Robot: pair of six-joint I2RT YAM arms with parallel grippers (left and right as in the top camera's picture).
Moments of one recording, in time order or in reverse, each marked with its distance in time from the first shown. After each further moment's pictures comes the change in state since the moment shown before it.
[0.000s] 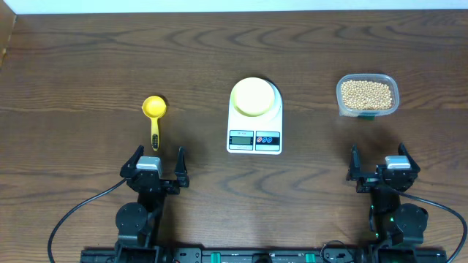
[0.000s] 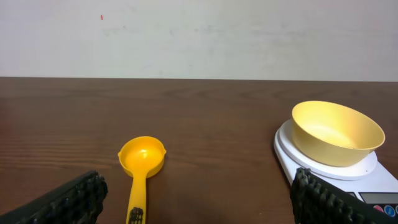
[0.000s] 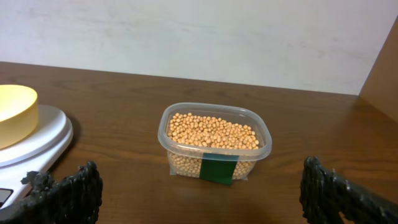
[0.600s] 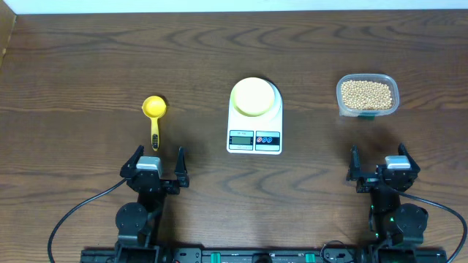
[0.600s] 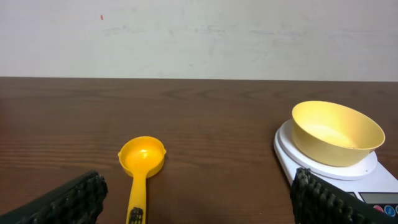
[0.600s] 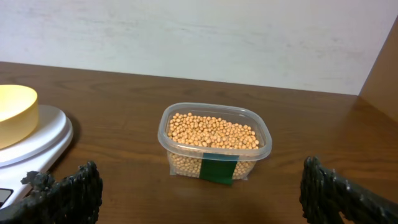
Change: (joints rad) left arm 0.000 0.000 0.000 0.000 0.000 0.000; right arm 0.000 0.000 0.000 0.000 0.000 0.000
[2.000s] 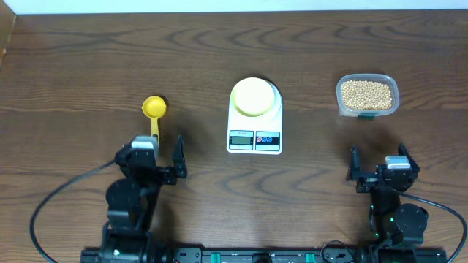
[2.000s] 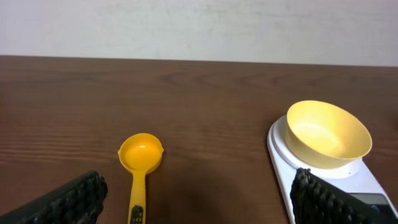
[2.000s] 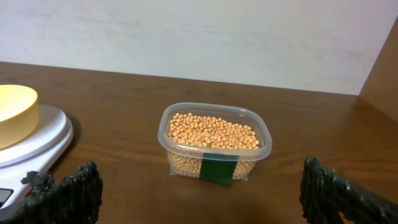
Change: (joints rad) left arm 0.000 0.393 0.320 -0.093 0.004 -0.023; right arm 0.000 0.000 0.000 0.000 0.000 0.000
